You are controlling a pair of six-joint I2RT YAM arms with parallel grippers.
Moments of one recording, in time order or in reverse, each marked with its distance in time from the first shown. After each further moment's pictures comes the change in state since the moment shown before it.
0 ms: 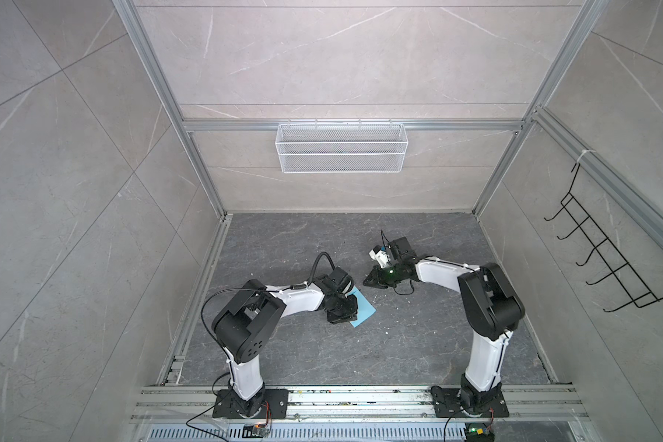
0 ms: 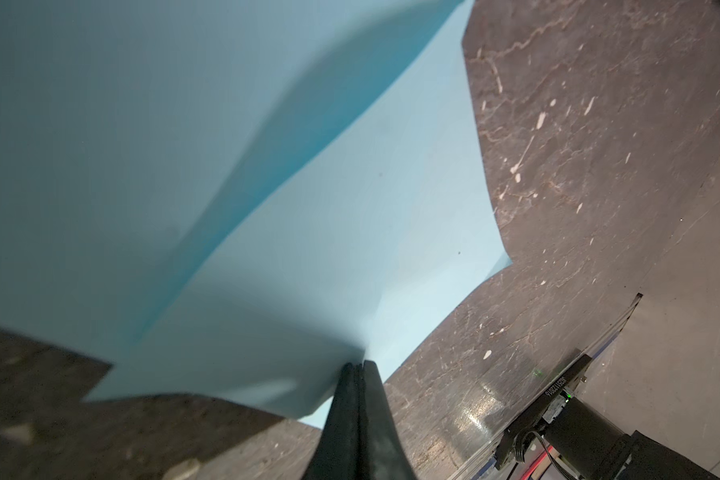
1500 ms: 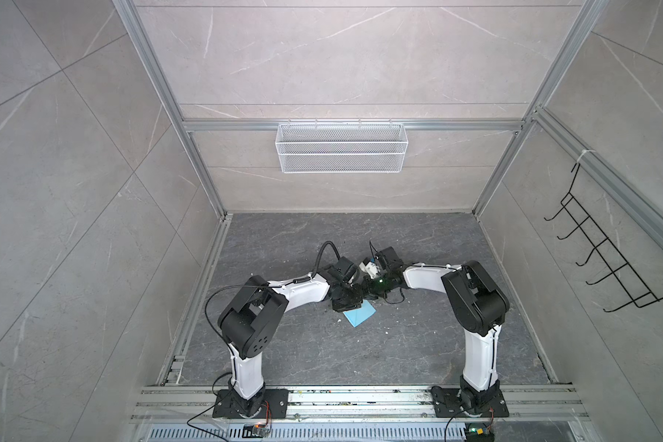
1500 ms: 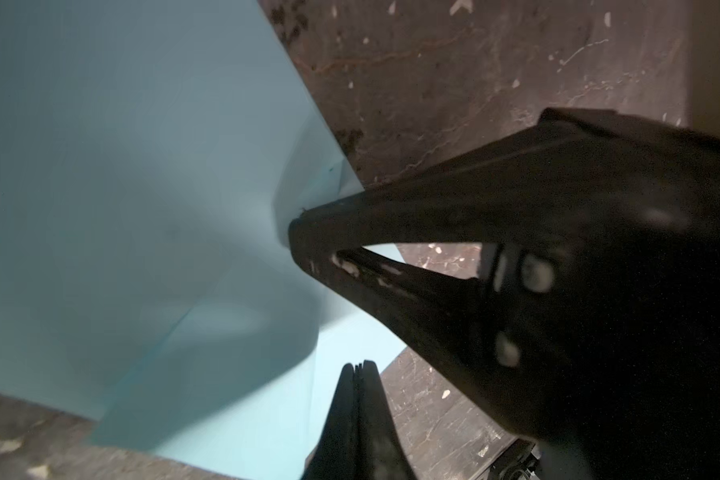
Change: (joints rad) left arm 0.001 0.055 0.152 -0.064 -0.057 0.015; right arm 0.077 0.143 0.011 0.054 -0.018 0.089
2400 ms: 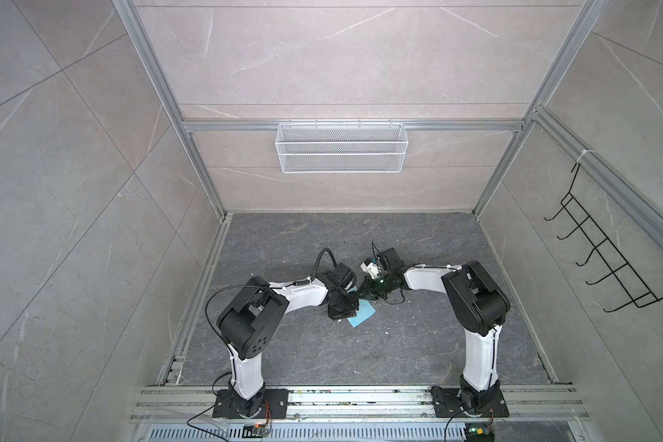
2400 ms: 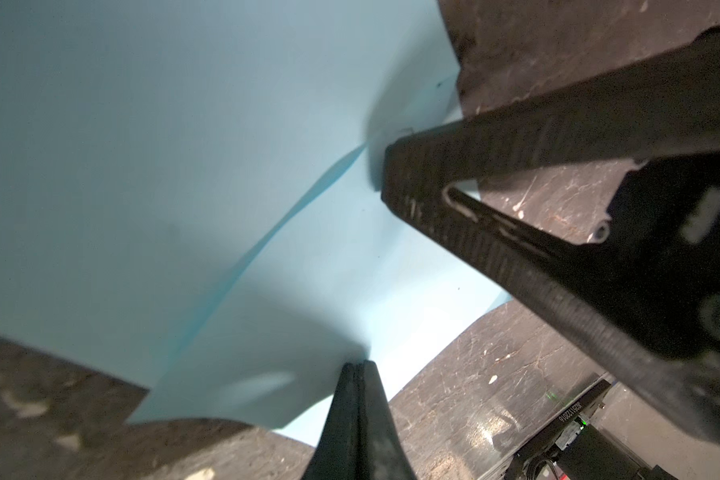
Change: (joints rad) left arm -0.003 -0.019 -0.069 -0.024 0.019 -0.007; right arm -0.006 0.000 -0.021 0.039 -0.018 0.045
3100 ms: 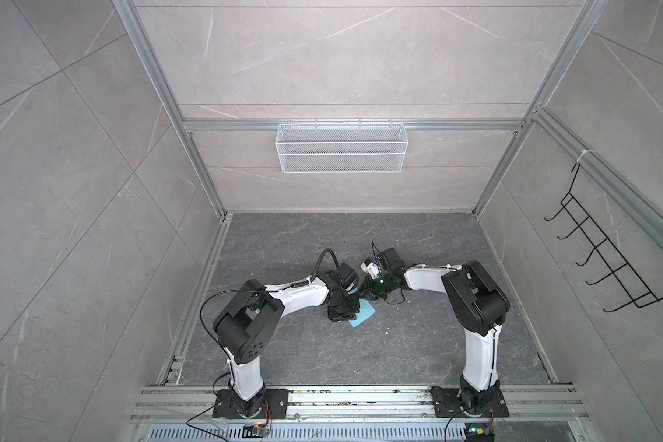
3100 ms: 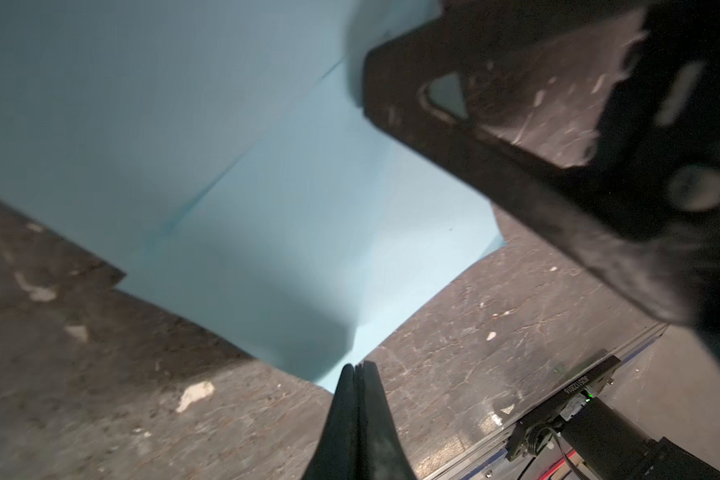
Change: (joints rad) left arm -0.021 -0.037 0.053 -0.114 -0.006 0.016; right arm -0.002 0.004 0.001 -0.001 -0.008 0.000
